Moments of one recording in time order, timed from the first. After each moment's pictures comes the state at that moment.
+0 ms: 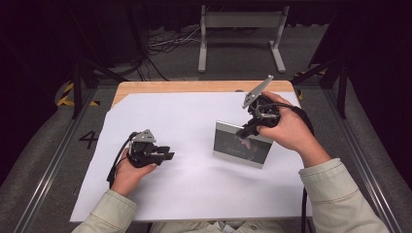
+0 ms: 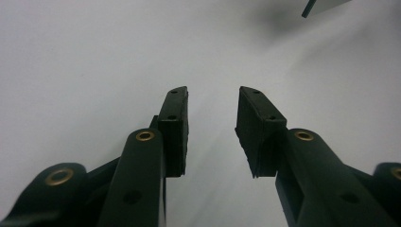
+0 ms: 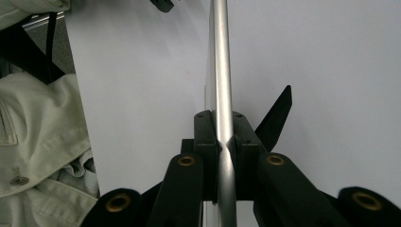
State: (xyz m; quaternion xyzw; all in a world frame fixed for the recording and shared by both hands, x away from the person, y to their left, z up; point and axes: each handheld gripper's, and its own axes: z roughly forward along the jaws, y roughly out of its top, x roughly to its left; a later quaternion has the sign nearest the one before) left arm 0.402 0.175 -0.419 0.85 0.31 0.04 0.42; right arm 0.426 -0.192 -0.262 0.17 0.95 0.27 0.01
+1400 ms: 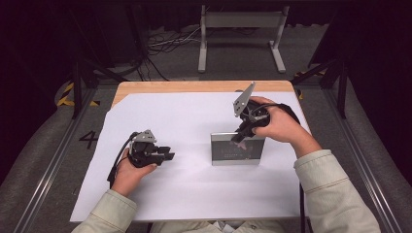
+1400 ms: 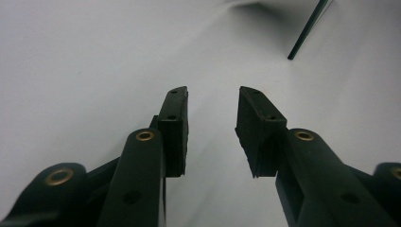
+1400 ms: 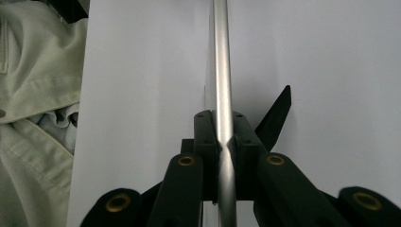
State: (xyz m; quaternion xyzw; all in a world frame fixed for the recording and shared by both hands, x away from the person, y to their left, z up) left arm 0.404 0.175 -0.421 0.85 0.30 0.04 0.42; right arm 0.460 -0.181 -0.299 0.03 0.97 0.24 -0.04
